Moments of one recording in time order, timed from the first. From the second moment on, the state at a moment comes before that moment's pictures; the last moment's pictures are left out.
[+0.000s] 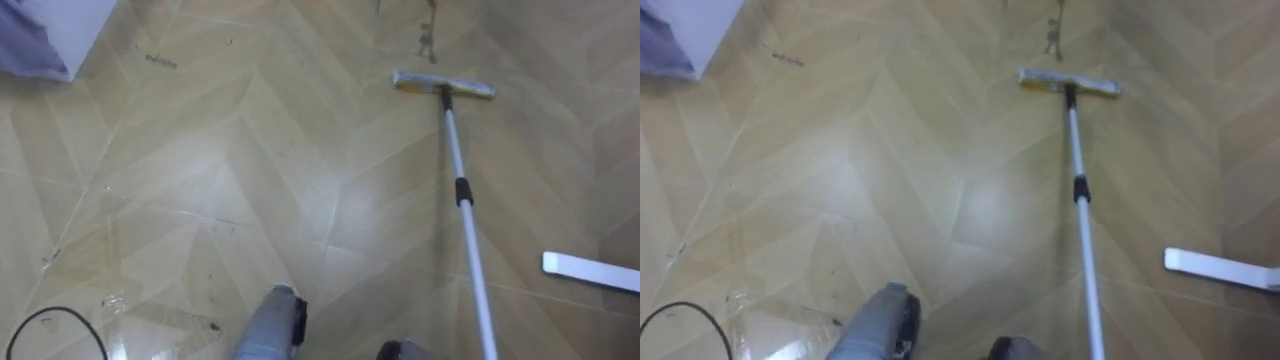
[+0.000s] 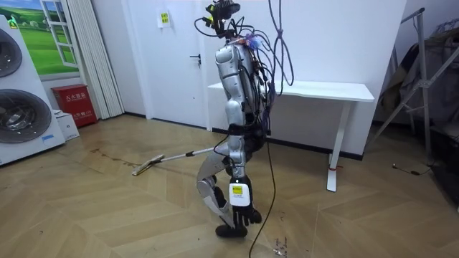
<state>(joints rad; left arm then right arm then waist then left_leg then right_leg) 0.07 0.19 -0.02 1.28 0.07 0.16 0.13 -0.14 -0.27 0.14 1.42 0.22 0.23 -0.06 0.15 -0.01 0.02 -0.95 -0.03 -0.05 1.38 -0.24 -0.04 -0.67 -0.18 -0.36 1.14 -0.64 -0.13</state>
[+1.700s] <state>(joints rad) 0.03 0.22 -0.16 1.17 -0.12 0.15 0.11 -0.10 -0.44 0.26 1.51 0.45 0.21 -0.02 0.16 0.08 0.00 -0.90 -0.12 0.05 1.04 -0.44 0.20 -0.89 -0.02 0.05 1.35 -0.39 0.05</state>
